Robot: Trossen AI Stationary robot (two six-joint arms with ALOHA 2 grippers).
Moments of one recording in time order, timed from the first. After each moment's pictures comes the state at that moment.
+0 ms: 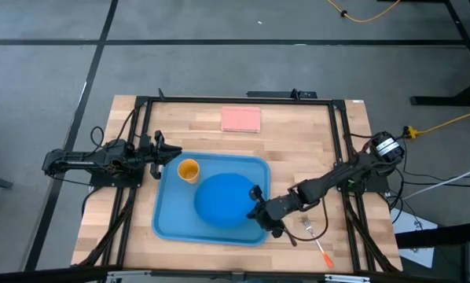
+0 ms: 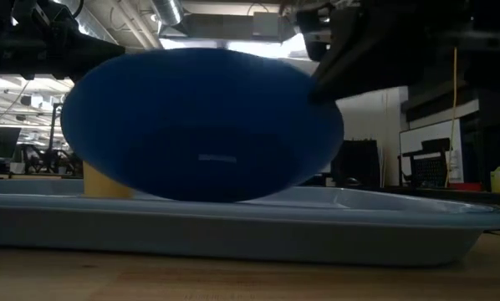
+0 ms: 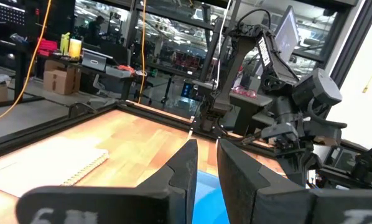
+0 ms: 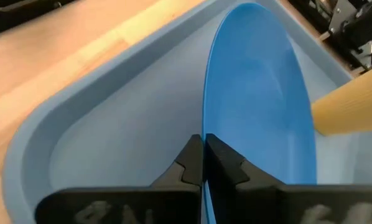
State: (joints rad) left arm 0.03 0.02 0.01 0.19 -0.14 -0.28; right arm 0.47 1.71 0.95 0.06 0.18 -0.40
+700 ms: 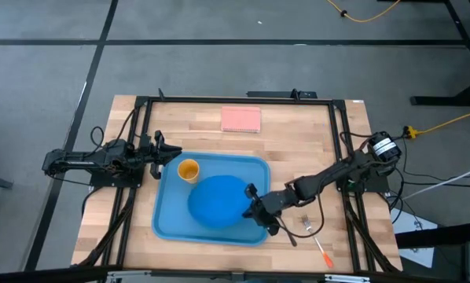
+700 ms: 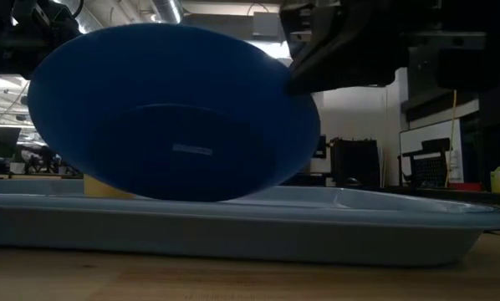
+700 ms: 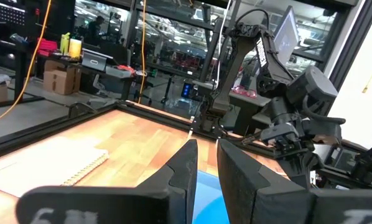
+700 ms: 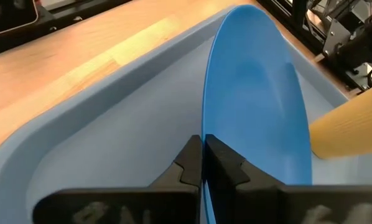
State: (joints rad) left arm 0.03 0.02 0.01 0.19 -0.14 -0.28; right arm 0.41 1.73 0.95 0.16 0.08 -0.45
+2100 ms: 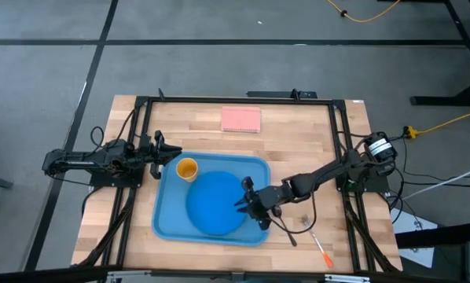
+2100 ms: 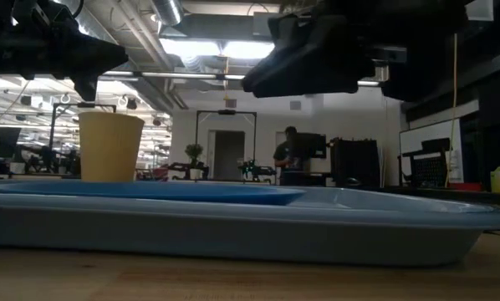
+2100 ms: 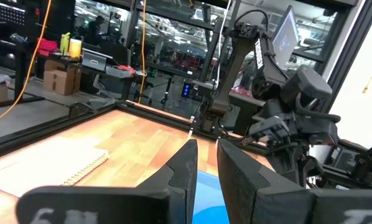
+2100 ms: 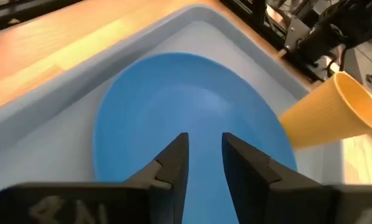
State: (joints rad) left arm 0.03 0.02 0.01 0.19 -0.14 -0.28; right arm 0.38 1.77 0.95 0.28 0.16 -0.45
